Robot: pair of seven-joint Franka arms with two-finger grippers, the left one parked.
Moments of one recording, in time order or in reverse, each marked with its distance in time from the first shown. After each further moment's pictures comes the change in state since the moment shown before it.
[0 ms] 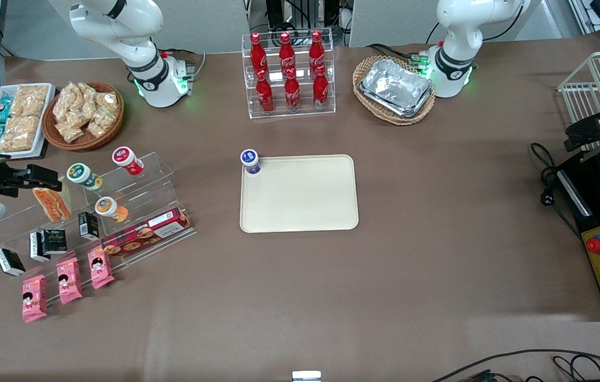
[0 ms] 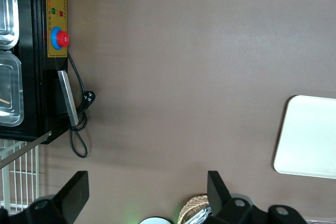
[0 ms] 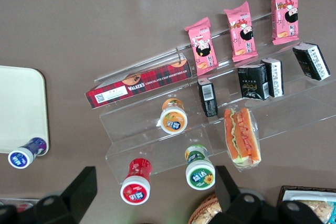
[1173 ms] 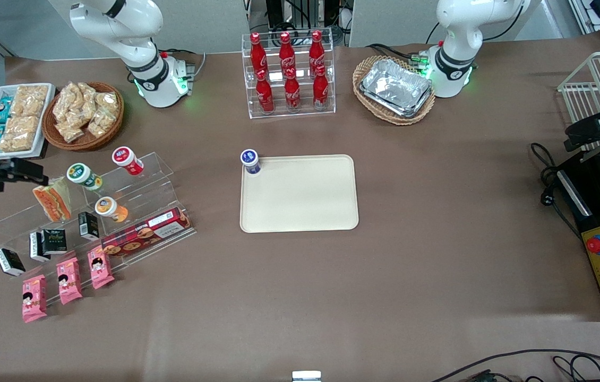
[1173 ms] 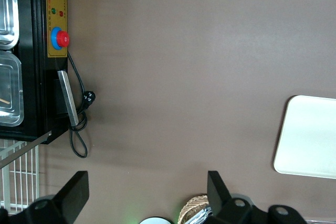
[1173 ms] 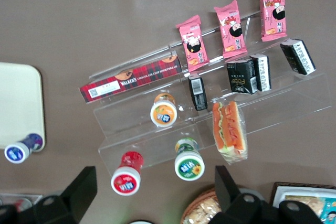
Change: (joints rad) arm -0.041 -0.047 -0.002 -0.018 -0.002 -0.013 -0.051
